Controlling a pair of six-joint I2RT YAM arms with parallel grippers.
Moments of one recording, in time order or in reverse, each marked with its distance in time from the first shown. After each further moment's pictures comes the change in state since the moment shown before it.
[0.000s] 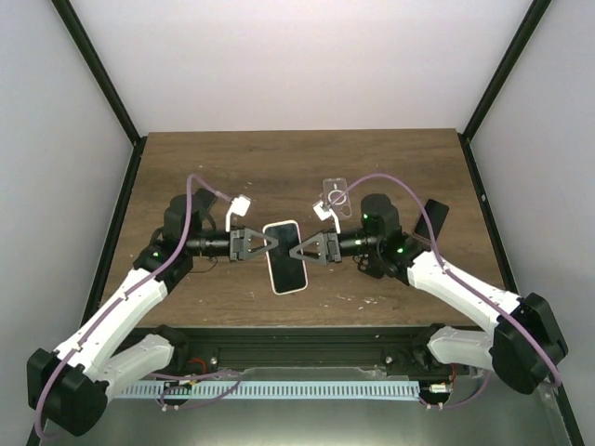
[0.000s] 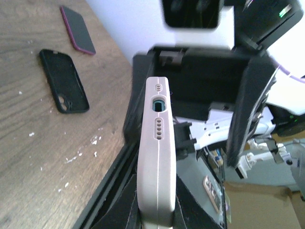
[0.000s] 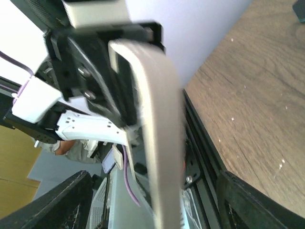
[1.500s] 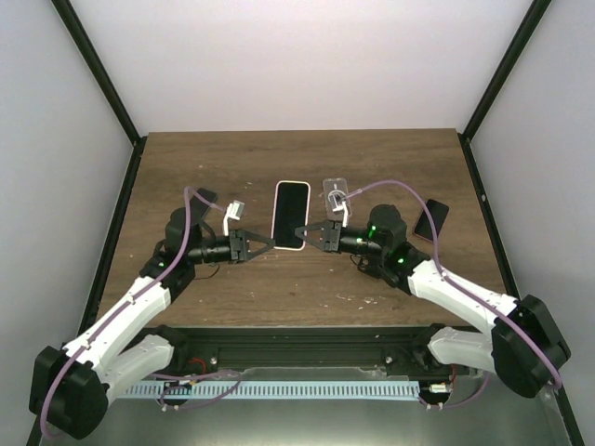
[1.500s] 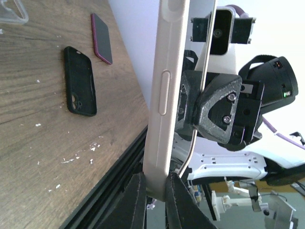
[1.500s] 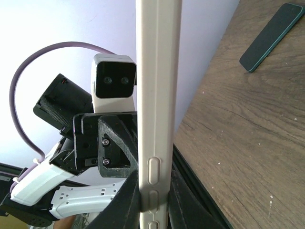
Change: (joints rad) left arm 0.021 -0.025 -0.176 0.245 -0.072 -0.324; right arm 0.004 -0.026 -0.151 0.299 0.288 0.305
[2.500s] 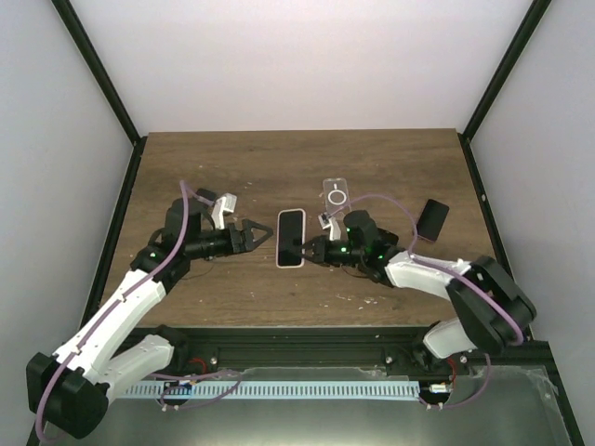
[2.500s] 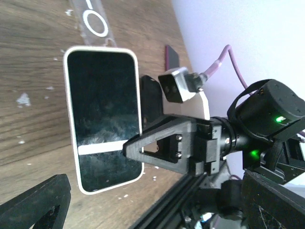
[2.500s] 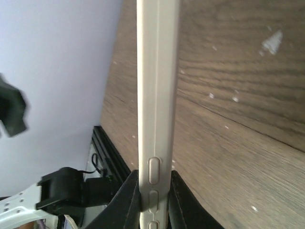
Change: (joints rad) left arm 0.002 0.004 0.162 -0.375 -0.286 0.224; right arm 0.000 0.235 -0.023 -0.109 0.078 -0.143
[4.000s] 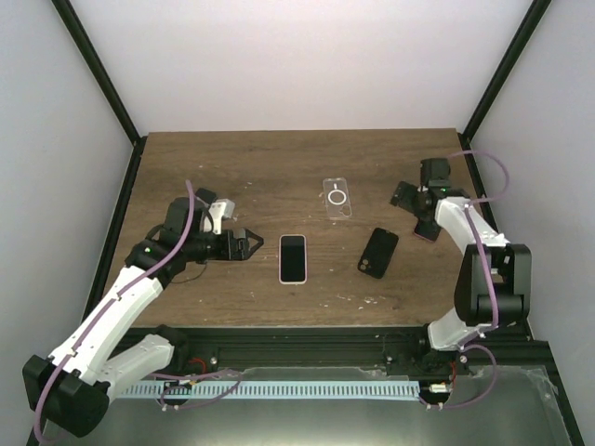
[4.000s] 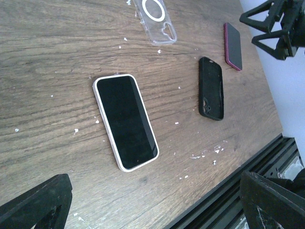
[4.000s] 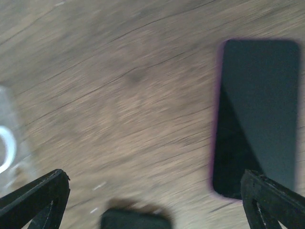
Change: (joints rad) left arm 0.005 0.011 0.103 -0.328 -0.204 0.263; right arm -0.633 0.145 0.448 -0.814 0.608 -0.432
